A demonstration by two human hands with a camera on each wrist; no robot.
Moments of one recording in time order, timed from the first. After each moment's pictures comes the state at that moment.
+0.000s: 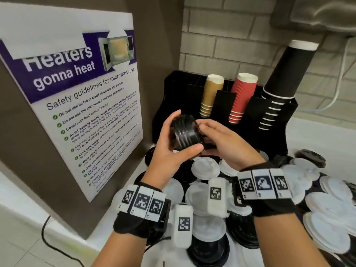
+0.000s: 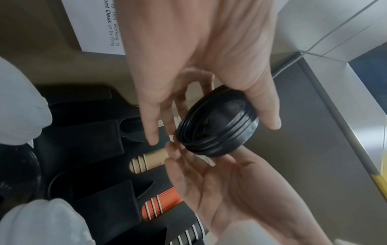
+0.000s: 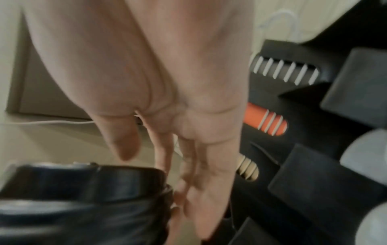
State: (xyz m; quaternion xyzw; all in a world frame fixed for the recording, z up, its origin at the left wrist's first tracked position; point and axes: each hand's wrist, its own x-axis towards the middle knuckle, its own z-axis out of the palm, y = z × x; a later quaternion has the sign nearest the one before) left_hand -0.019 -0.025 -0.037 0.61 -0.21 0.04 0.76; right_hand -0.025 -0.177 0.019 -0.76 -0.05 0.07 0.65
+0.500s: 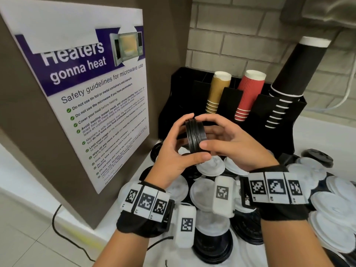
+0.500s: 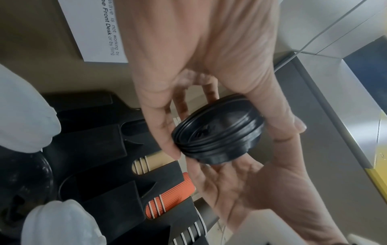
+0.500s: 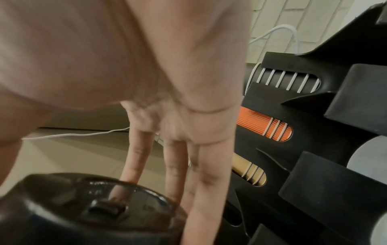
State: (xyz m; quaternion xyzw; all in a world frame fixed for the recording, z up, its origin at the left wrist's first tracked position) left_hand -0.034 -0.019 -0.034 0.63 -0.21 0.02 0.75; right_hand -0.043 -0.183 0.026 -0.77 -0.15 0.07 0.61
